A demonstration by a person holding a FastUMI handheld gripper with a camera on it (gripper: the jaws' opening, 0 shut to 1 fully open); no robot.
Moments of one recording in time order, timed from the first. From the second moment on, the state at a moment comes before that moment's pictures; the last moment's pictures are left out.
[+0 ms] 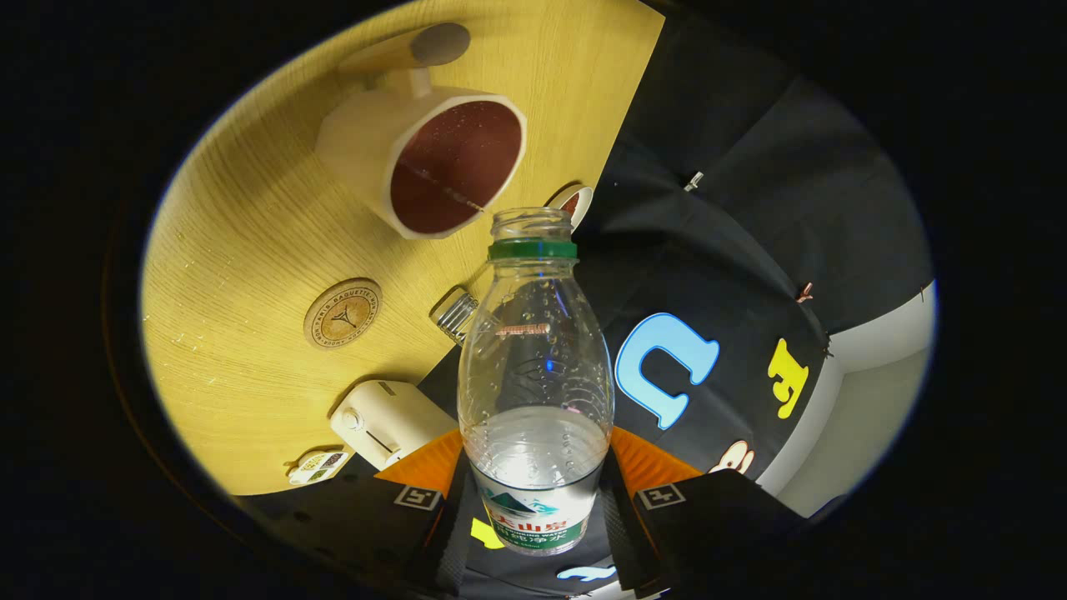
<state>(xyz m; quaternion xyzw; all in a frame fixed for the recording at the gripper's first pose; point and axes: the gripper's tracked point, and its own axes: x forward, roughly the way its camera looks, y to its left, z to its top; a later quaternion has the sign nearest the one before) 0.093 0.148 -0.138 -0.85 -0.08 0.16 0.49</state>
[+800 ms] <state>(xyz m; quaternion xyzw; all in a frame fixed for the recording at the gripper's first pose) 0.071 0.135 -0.189 -0.64 0.05 0.20 0.74</state>
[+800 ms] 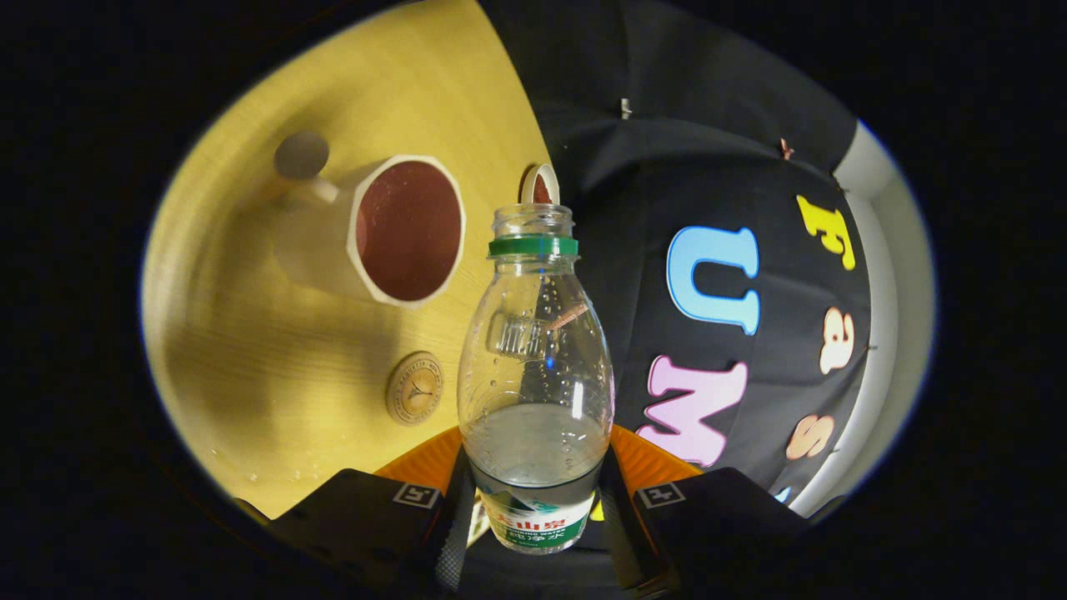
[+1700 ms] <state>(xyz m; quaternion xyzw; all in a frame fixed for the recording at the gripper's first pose) 0.071 0.171 -0.182 -0.13 0.12 0.31 0.93</state>
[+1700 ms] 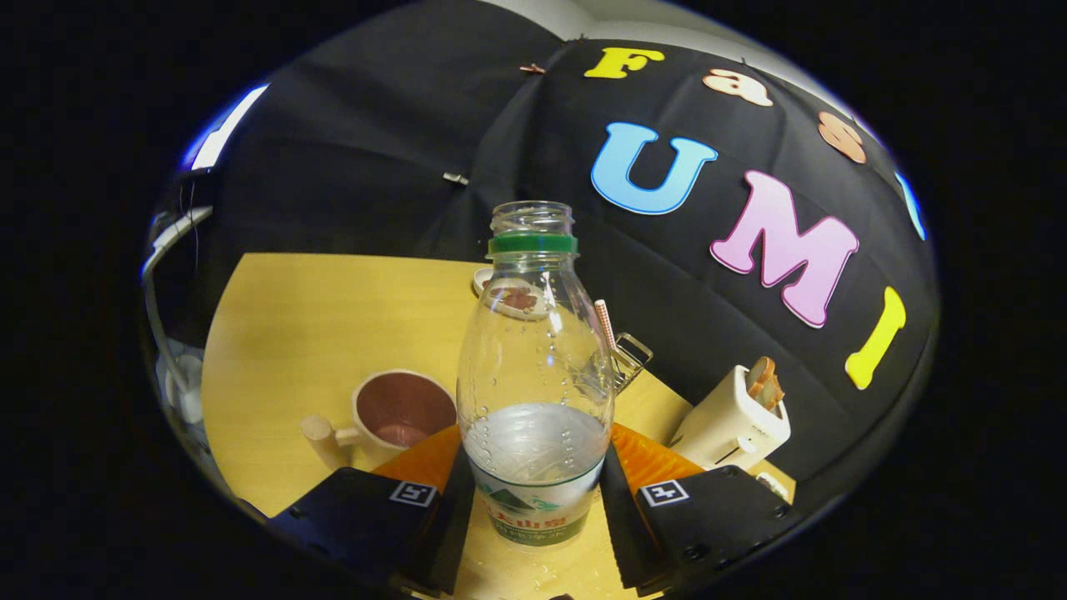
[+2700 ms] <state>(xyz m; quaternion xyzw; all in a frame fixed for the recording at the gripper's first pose) 0.190 0.147 -0.202 0.04 0.10 0.25 0.96</state>
